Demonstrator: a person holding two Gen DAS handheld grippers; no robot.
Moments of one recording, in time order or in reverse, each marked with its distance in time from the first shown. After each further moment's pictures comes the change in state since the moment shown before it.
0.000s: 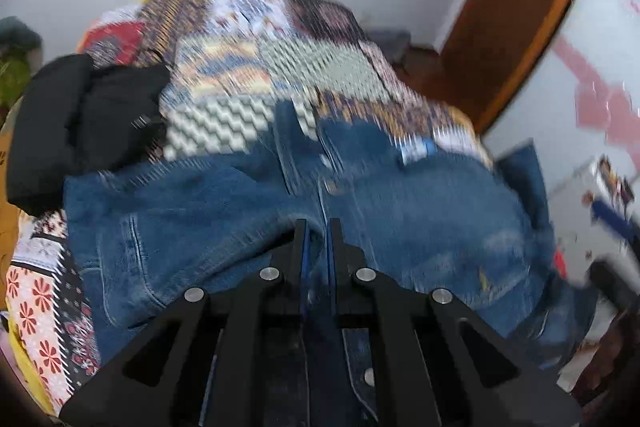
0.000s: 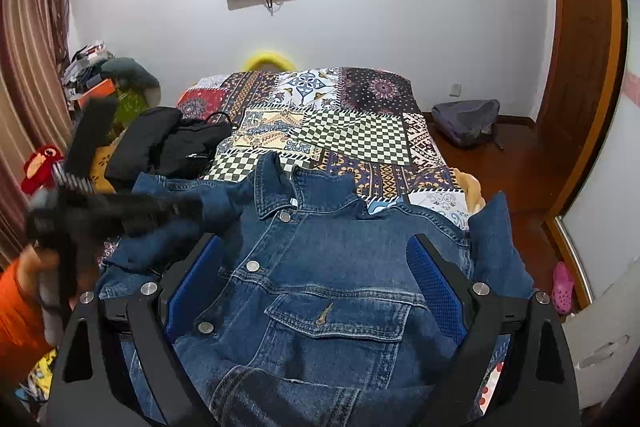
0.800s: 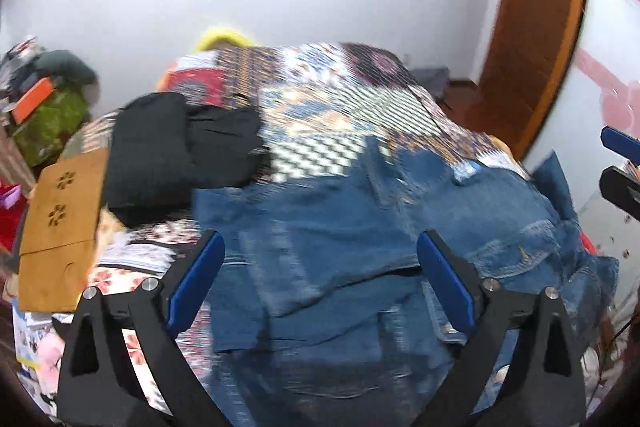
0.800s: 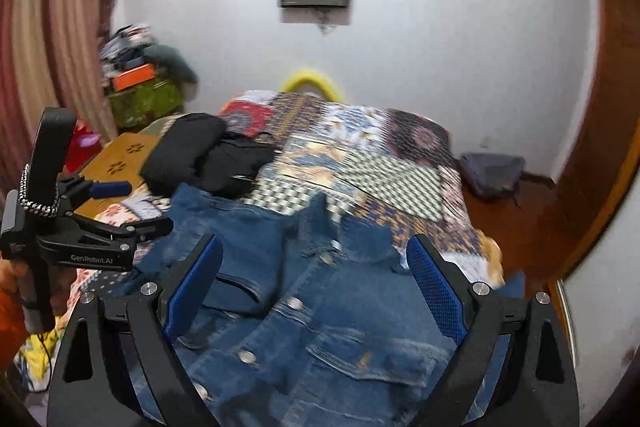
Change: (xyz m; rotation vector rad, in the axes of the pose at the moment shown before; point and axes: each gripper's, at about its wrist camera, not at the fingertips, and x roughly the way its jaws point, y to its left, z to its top) left arm -0.103 0.060 -0.035 -0.003 -0.217 0.206; right arm -0.010 0.066 0.040 -0.215 -0.067 0.072
